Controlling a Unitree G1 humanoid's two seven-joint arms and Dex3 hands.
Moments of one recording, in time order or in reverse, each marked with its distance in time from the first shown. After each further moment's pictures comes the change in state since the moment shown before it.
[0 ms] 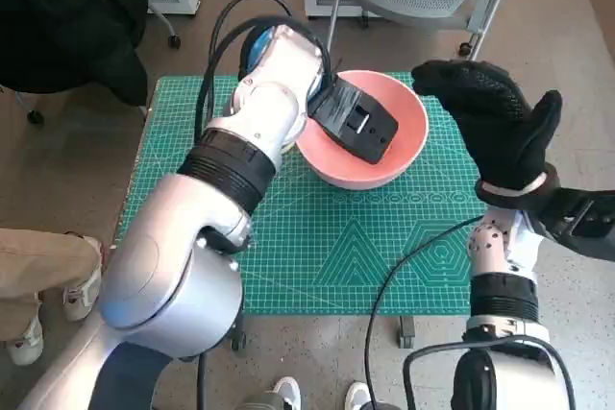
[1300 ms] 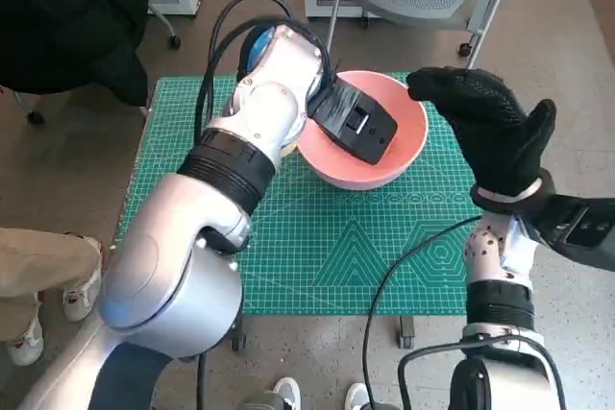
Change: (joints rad) left arm 0.000 0.001 -0.001 0.000 0.000 -0.001 -0.014; right arm 0.044 0.017 0.023 -0.076 0.000 0.009 -0.021
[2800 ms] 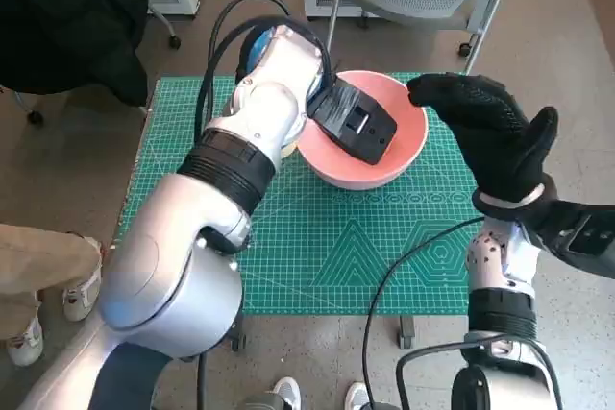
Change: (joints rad) left arm 0.000 0.000 -0.001 0.000 0.000 0.000 -0.013; right arm 0.039 0.000 0.017 -0.069 0.002 0.028 -0.018
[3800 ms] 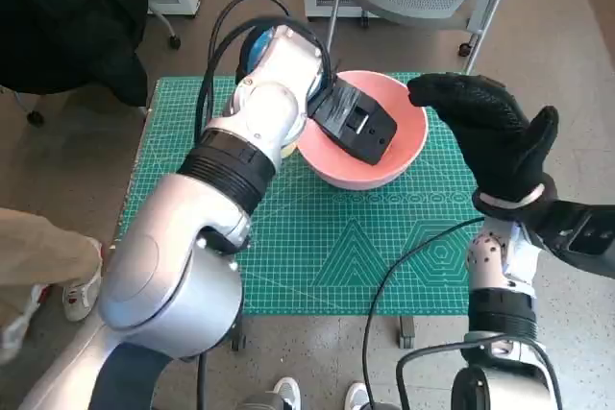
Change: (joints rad) left arm 0.000 0.000 0.000 0.000 0.000 0.000 0.000; right arm 0.000 0.000 -0.001 0.000 0.001 0.000 0.000
